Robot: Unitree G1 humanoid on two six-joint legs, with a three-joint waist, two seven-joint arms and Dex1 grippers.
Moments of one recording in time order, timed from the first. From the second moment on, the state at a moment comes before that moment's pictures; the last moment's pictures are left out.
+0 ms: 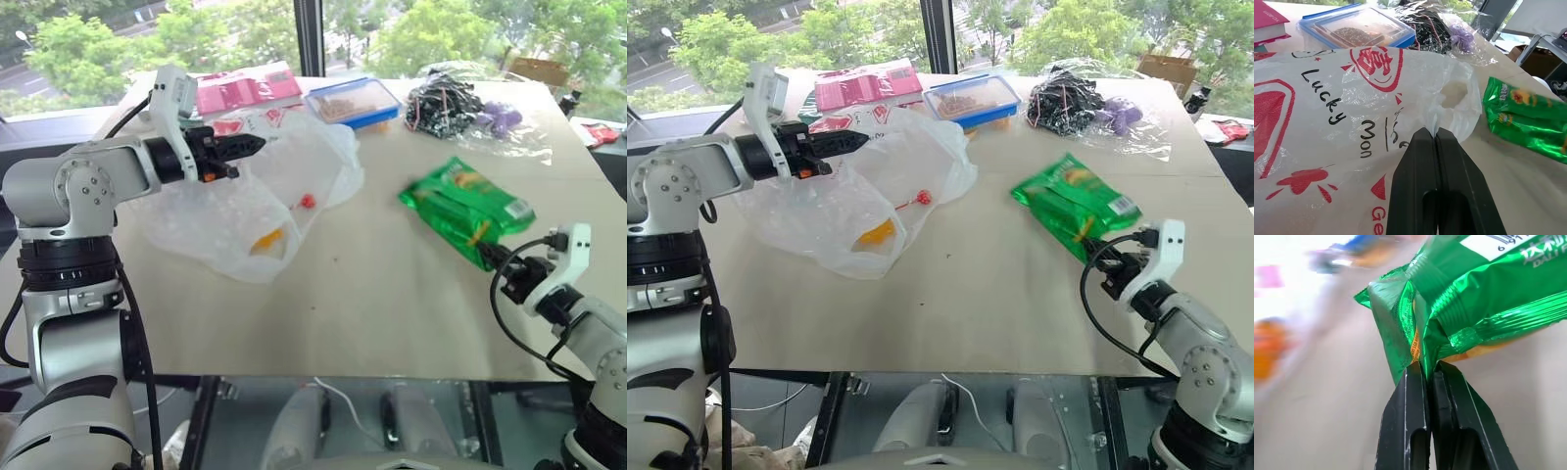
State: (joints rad) left arm -0.90 0.78 0.19 0.15 -0.66 1.12 -0.74; right arm -0.15 -0.22 -0.56 -0.71 0.71 1.22 0.44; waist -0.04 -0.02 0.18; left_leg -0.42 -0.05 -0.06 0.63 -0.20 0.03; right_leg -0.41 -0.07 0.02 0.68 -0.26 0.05
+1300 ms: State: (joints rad) left arm -0.90 0.84 0.14 0.05 -0.69 1.18 -0.83; right arm -0.80 -0.13 0.17 -0.15 0.84 1.11 0.27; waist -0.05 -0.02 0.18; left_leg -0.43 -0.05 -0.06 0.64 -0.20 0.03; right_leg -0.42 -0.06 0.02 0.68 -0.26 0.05
